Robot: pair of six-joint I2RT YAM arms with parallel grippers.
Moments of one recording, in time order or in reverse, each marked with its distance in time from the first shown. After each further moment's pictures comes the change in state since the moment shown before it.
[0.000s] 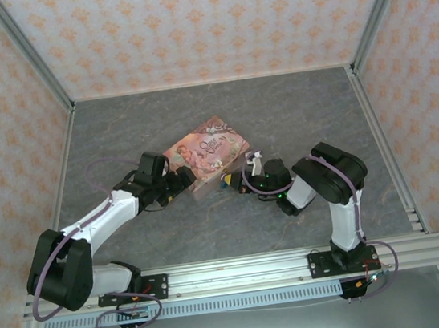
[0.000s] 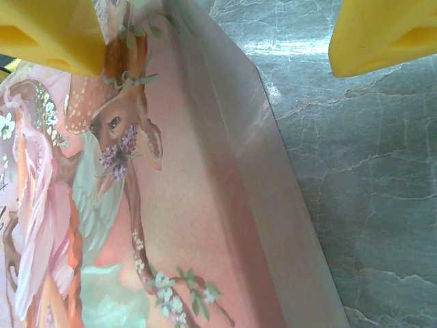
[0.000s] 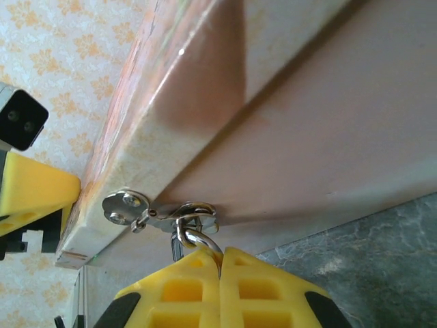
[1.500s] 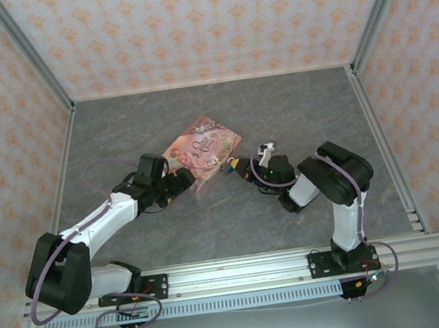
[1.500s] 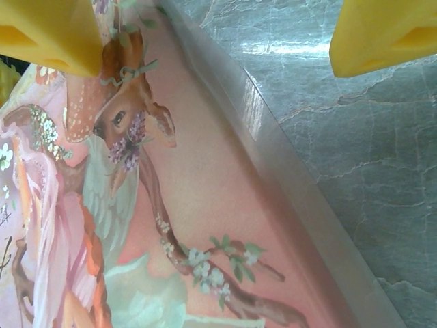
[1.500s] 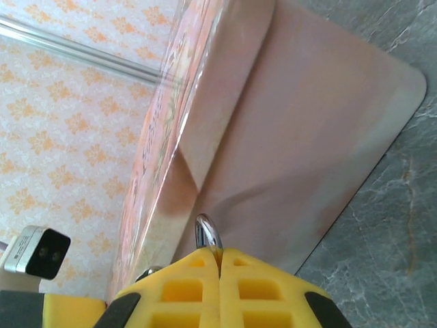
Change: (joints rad) left arm 0.000 -0.027 -0.019 -0.005 -0.008 0.000; right arm -0.036 -0.040 0.002 0.033 0.187 0.219
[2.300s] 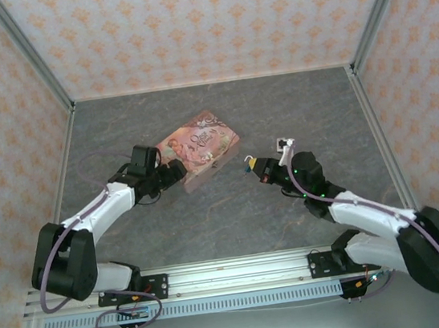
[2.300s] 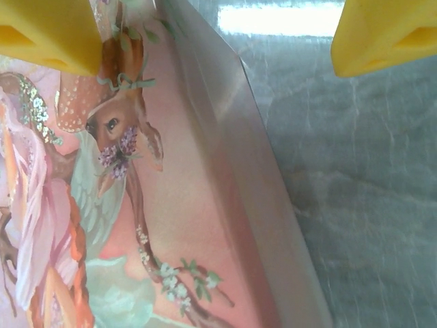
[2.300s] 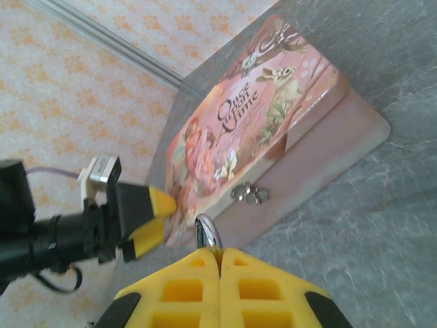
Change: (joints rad) left arm 0.109 0.097 0.097 -0.017 -0.048 0.130; right arm -0.001 -0.893 -0.084 -0.873 0.051 -0.255
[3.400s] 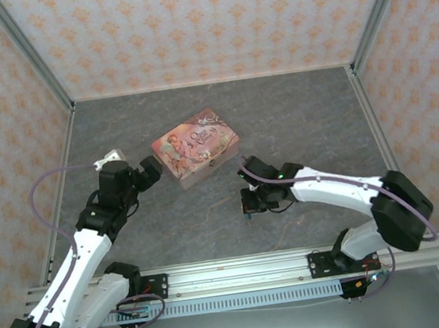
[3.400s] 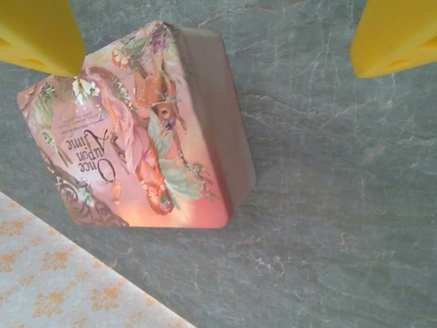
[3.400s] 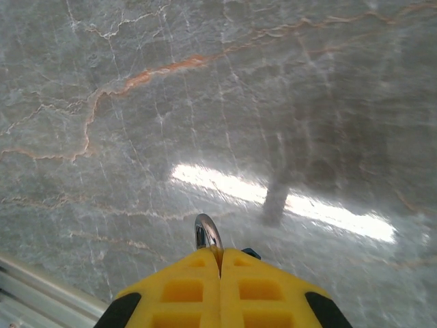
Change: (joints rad) left arm 0.017 -0.556 -0.115 -0.081 -0.278 0.054; right arm 0.294 0.420 0.494 -0.977 0.055 -0.089
